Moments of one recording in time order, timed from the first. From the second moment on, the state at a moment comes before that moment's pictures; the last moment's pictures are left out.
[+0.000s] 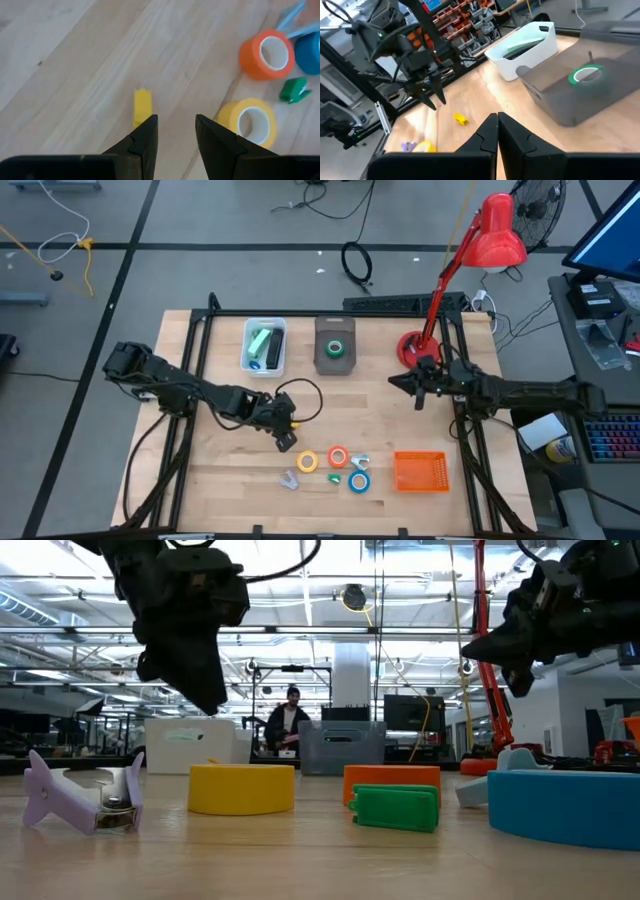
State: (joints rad) left arm -0.26 1.52 0.93 -0.43 -0.15 -0.83; right arm -0.20 0.49 0.12 0.24 -0.06 0.52
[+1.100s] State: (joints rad) left arm -0.11 1.72 1.19 -0.73 -0.01 -0.82; right arm -0.22 0.43 0.12 0.20 -0.08 0.53
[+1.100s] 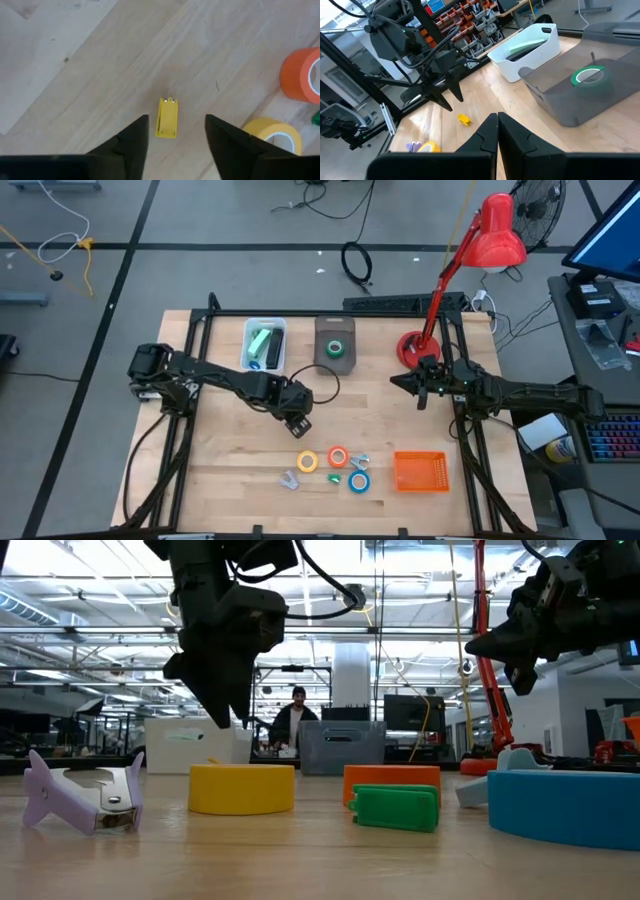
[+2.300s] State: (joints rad) left arm -0.11 1.90 1.19 -0.72 0.04 -0.65; right arm -0.22 0.43 0.12 0.22 -0.08 0.54
